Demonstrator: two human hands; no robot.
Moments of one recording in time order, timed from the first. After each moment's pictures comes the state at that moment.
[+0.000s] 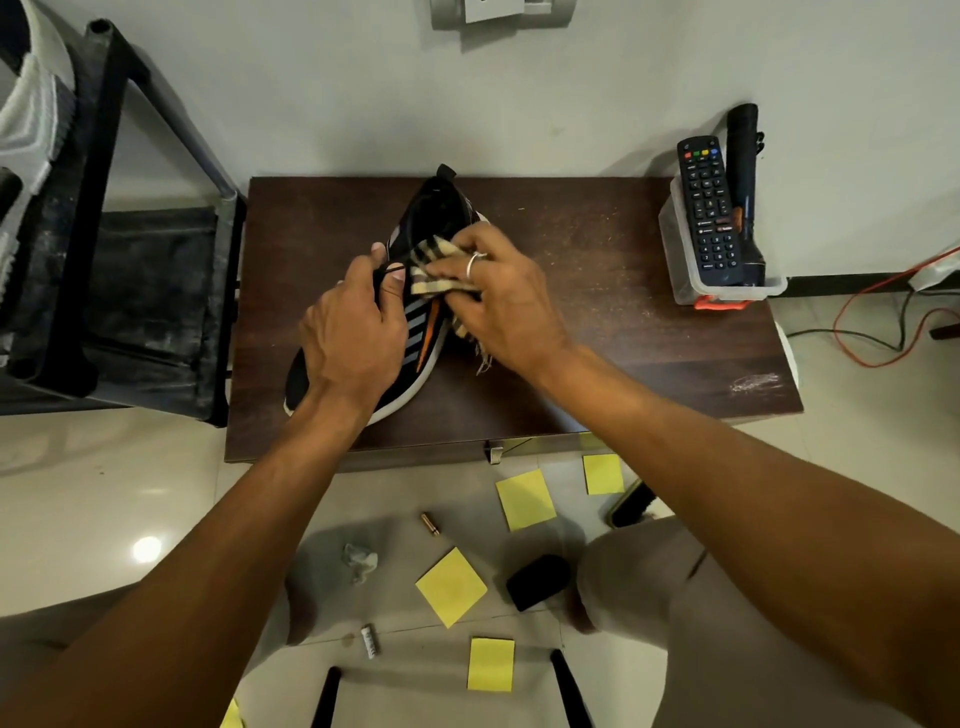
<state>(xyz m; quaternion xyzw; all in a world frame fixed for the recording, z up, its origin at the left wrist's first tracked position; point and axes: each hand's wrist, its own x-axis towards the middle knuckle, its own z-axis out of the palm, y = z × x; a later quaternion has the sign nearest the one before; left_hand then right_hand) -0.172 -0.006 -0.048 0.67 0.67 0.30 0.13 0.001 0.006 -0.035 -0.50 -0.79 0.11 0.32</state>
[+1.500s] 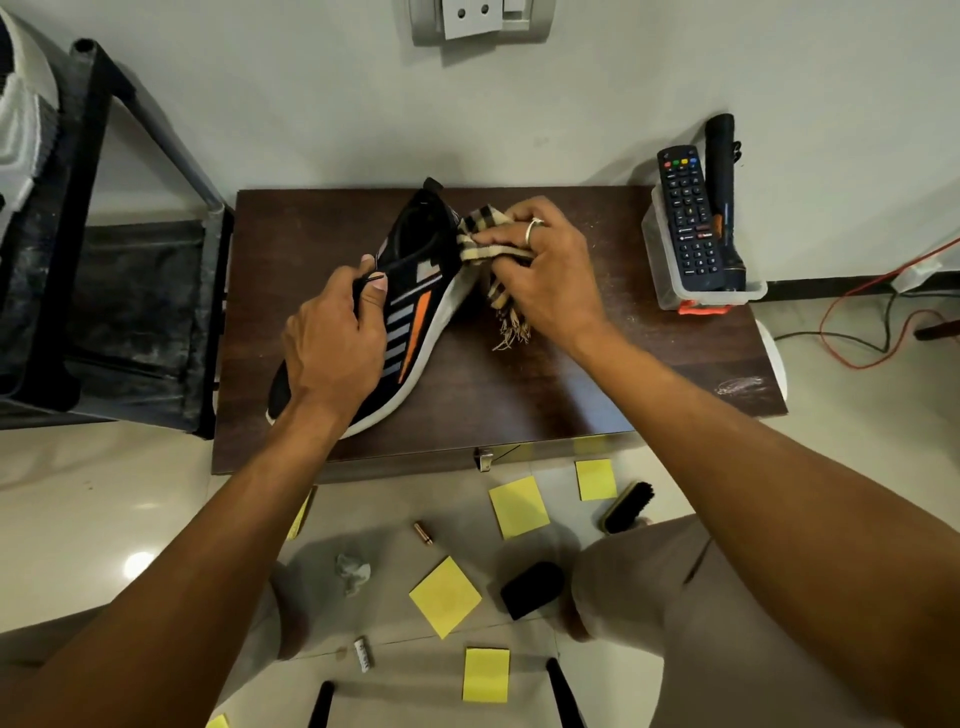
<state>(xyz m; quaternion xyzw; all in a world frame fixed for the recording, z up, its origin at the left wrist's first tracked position) -0.174 -0.006 -0.043 0.65 0.67 0.31 0.17 0.047 0.025 -0.022 -0.61 -0.67 0.19 0.38</state>
